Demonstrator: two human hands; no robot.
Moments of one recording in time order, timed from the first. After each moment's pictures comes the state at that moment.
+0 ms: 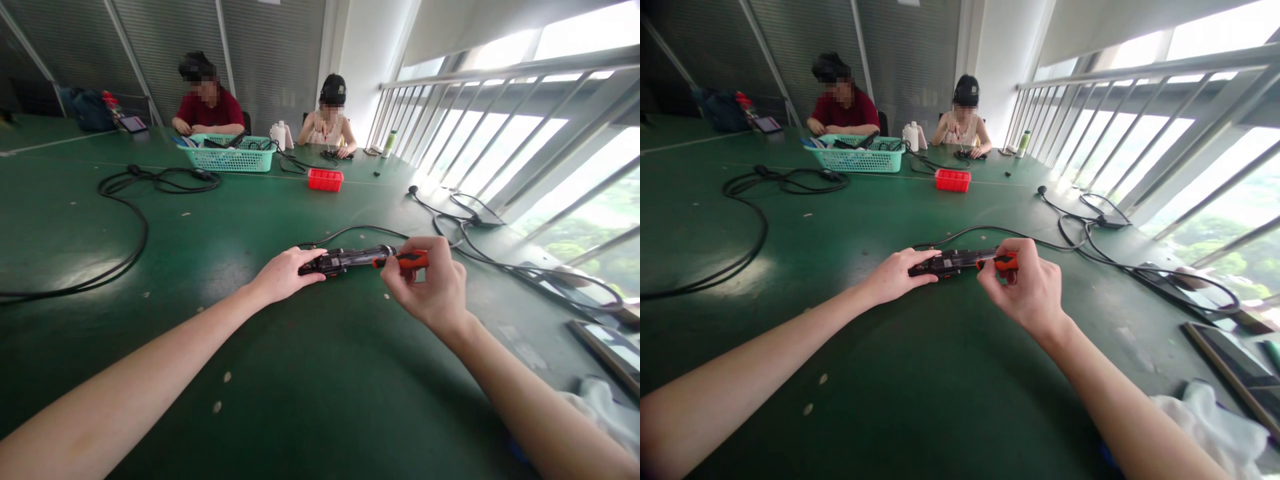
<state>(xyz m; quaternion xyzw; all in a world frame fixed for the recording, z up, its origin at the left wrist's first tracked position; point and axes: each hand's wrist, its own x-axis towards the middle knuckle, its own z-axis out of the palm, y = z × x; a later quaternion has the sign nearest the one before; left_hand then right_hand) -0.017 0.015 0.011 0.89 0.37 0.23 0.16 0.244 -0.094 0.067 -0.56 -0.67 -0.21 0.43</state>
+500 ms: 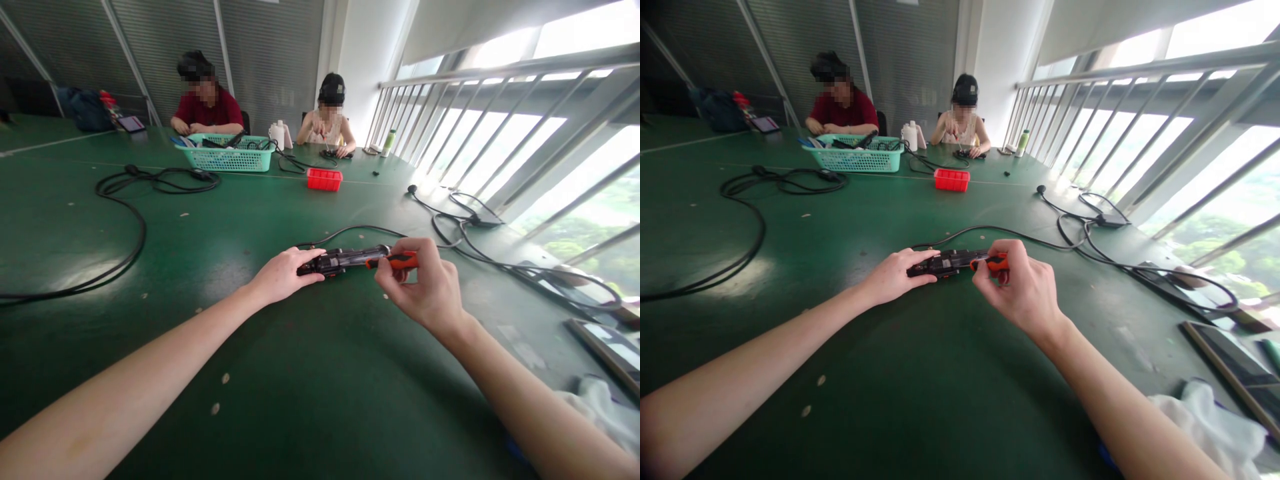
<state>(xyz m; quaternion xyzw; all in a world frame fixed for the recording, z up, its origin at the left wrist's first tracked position) -0.017 0.015 0.012 0.89 0.37 0.23 0.15 0.246 -0.091 0.062 -0.55 -0.71 -0.19 0.40</state>
